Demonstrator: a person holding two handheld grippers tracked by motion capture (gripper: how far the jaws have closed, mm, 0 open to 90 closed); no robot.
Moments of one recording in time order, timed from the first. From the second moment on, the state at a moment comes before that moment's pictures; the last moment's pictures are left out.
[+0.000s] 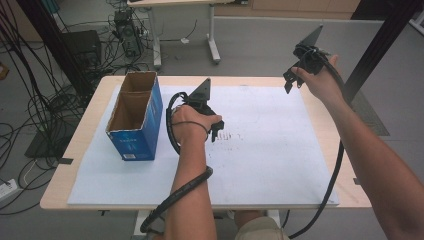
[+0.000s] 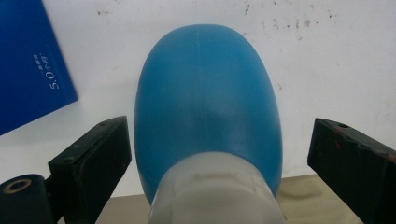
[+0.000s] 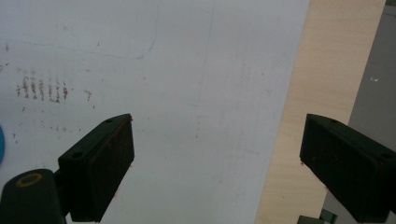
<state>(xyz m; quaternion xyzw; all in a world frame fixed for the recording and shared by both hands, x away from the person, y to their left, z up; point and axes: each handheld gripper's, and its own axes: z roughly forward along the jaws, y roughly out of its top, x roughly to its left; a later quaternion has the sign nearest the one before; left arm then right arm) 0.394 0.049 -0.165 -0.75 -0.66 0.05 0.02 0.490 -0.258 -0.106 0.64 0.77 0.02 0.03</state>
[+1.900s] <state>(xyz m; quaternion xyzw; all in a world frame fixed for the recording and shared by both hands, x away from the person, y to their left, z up) 0.390 0.044 -0.169 -0.75 -0.66 0.04 0.03 0.488 -0.258 -0.105 0.63 0.77 0.03 0.03</state>
